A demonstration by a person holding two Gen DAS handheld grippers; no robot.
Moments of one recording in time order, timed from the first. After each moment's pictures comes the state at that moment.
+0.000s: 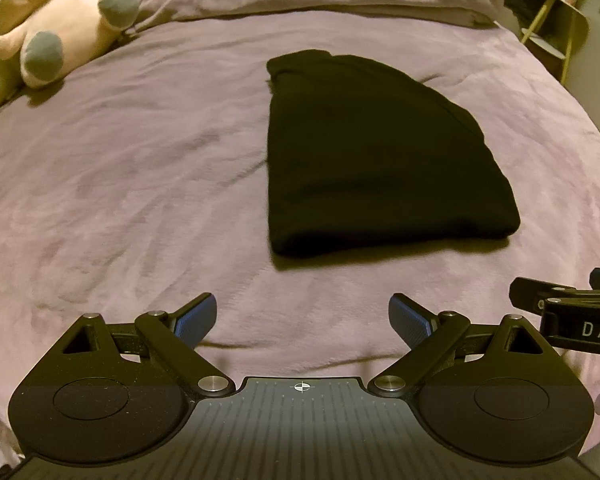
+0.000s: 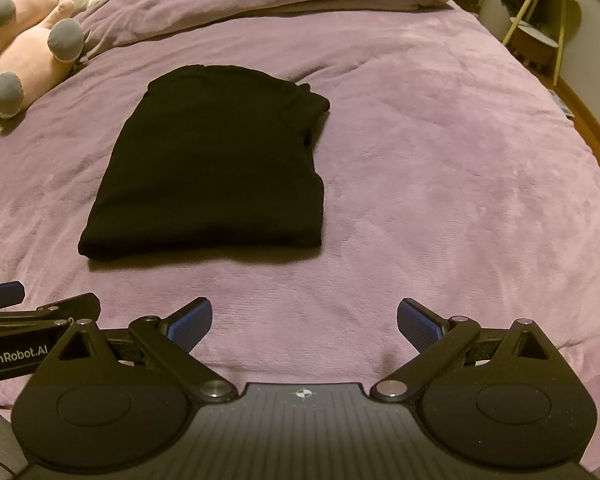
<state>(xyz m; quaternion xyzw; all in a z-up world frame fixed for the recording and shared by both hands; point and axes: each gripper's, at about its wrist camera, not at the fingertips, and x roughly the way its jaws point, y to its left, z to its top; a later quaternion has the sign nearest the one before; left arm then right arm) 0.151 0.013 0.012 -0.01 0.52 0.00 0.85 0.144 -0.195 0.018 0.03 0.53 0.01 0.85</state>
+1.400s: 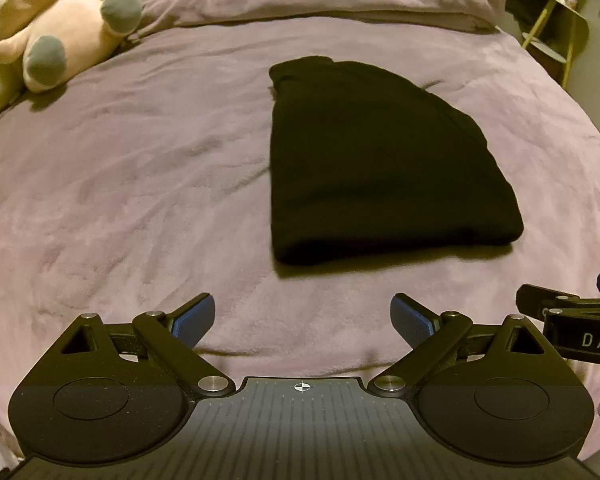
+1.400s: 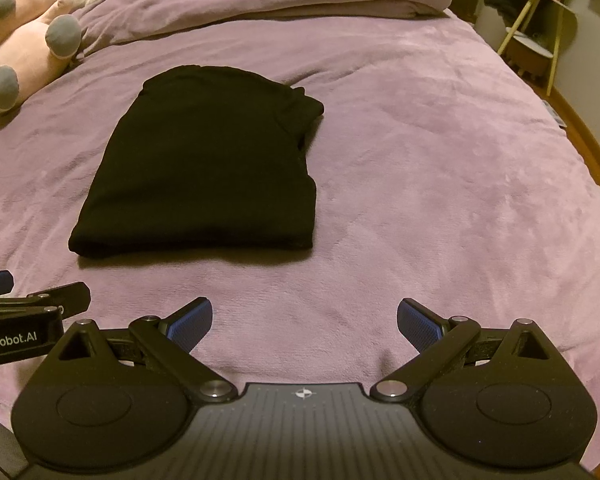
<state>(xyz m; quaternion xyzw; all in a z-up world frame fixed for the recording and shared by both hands) 0.152 0.012 0.013 0.00 0.51 0.00 0.86 0.143 -0.193 0.017 0.01 0.52 0.00 0.85</state>
